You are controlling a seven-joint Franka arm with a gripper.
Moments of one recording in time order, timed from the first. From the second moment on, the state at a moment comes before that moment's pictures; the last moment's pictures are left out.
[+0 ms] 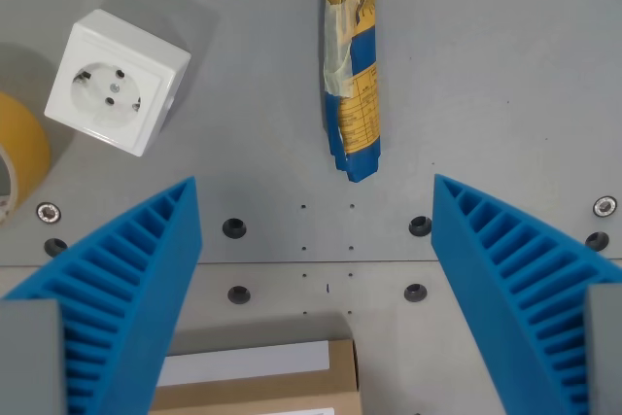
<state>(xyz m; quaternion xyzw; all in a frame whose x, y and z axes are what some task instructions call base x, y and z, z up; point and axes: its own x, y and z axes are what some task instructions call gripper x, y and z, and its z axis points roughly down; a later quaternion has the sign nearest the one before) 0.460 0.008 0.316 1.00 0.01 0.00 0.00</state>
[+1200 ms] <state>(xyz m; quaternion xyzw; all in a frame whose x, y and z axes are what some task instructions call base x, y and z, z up) 0.470 -0.001 0.268 1.00 0.02 -0.01 0.00</state>
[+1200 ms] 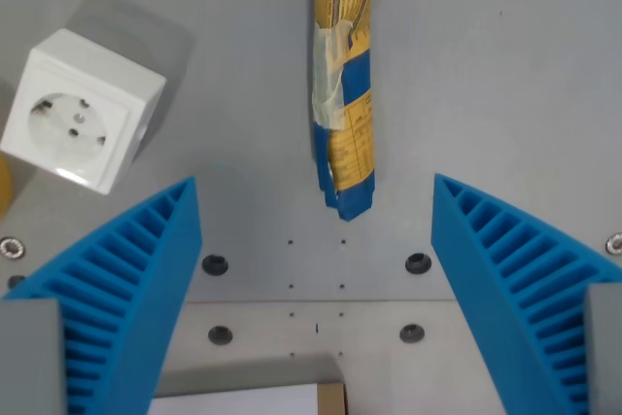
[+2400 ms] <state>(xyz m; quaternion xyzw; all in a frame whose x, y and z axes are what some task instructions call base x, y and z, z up) 0.477 -0.015 0.178 1.00 0.03 0.00 0.00</state>
